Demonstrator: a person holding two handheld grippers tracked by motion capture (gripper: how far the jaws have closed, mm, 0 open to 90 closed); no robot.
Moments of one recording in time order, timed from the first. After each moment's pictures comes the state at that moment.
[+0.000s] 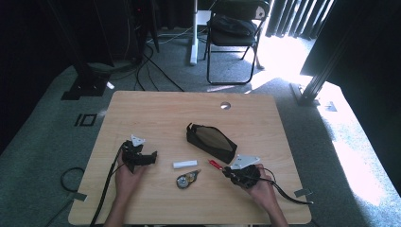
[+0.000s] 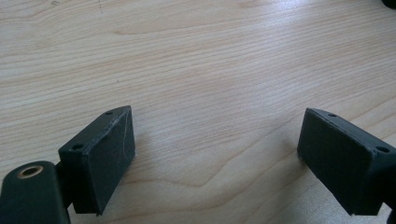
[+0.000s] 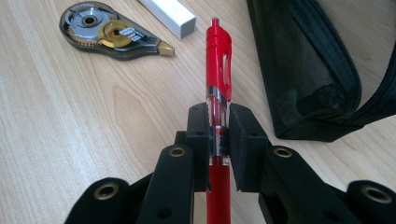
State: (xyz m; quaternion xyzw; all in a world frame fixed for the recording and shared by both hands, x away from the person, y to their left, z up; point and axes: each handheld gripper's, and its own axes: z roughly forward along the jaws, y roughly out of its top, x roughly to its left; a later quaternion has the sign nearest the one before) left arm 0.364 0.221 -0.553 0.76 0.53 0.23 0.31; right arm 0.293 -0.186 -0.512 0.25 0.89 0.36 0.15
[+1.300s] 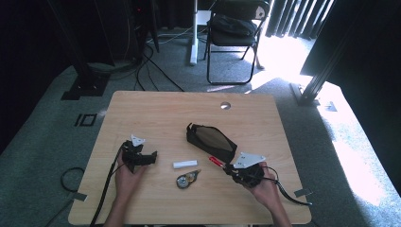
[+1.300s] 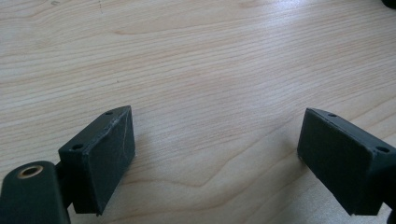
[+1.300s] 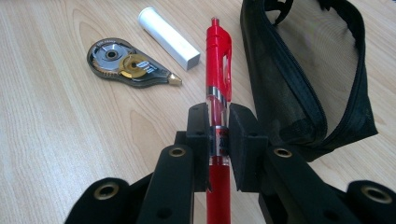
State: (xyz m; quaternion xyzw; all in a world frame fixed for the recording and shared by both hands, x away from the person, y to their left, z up) left arm 0.364 0.221 -0.553 0.76 0.53 0.23 0.31; right arm 0.284 -0.189 -0.483 0.24 0.88 0.38 0.17
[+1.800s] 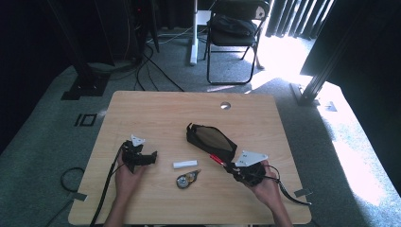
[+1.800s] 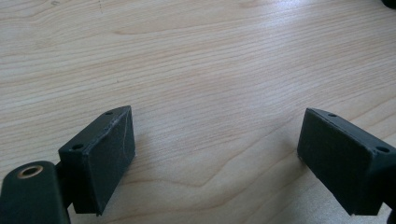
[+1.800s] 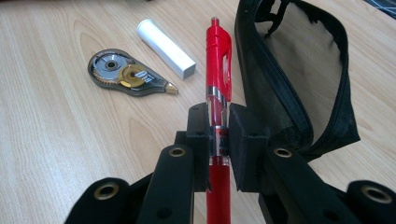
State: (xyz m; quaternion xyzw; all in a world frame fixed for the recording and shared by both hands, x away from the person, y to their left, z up) left arm 0.364 0.221 -0.553 0.76 0.53 0.23 0.31; right arm 0.284 -0.191 -0.474 0.24 0.87 0.39 0.17
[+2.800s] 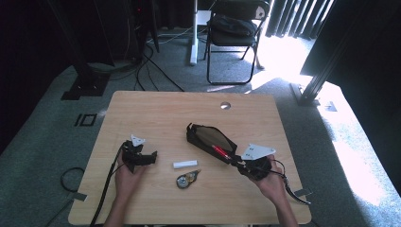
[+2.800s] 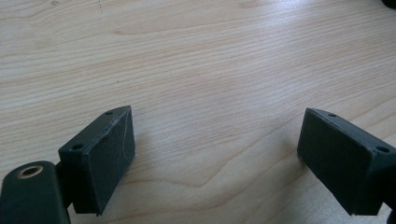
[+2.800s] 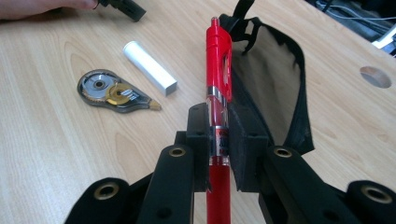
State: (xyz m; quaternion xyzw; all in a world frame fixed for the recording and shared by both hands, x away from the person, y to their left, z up) left arm 0.364 0.221 -0.553 0.76 0.53 0.23 0.31; right arm 0.290 -0.202 -0.451 0.25 0.86 0.41 0.19
